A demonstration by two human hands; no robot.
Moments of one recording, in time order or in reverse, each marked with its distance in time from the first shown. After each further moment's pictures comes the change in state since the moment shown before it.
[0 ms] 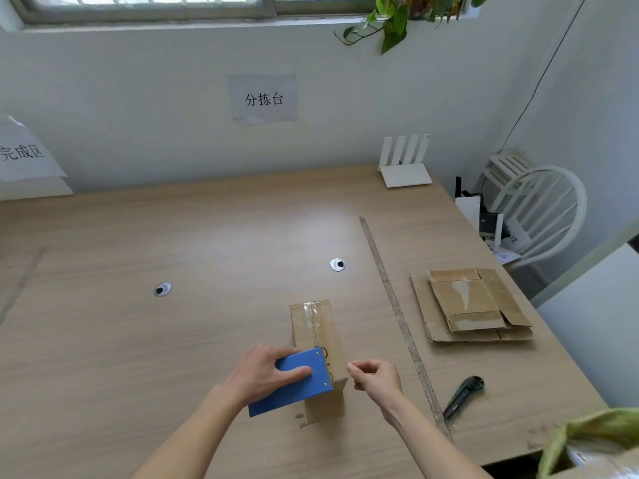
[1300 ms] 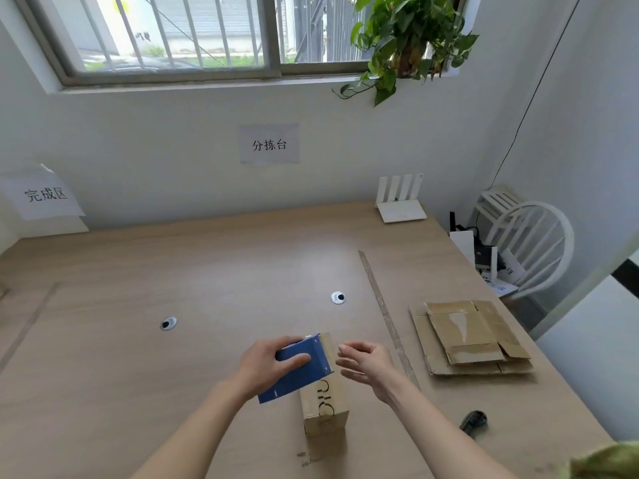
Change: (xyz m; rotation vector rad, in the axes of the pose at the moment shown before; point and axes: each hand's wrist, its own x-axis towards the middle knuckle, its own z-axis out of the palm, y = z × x) left_hand 0.019 0.031 -0.049 -0.142 0.139 0.017; right_hand -0.004 -0.107 0.007 0.256 -0.199 0.010
